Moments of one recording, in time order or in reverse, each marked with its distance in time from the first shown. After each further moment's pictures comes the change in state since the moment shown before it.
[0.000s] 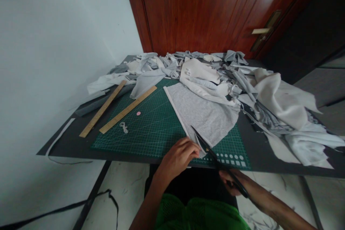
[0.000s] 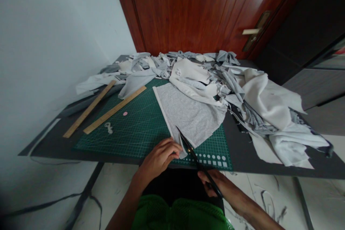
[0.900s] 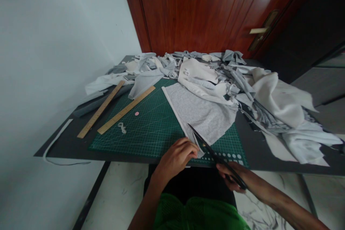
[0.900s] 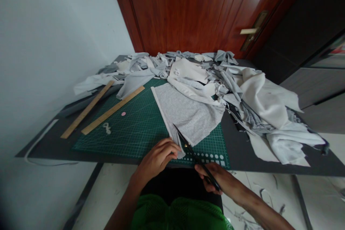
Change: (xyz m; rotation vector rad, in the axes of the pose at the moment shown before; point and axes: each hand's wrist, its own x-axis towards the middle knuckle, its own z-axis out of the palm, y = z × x) left_hand 0.001 0.005 -0.004 -0.010 -0.003 0.020; right_hand 0.001 -0.020 -0.012 -0.081 -0.084 -0.029
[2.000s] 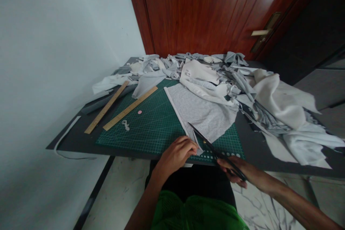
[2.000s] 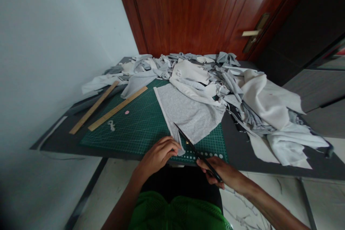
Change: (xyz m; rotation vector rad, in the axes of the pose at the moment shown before) left_hand 0.000 0.000 0.003 0.041 0.003 -0.008; right_hand 0.005 0.005 -0.022 -0.050 -0.084 -0.066
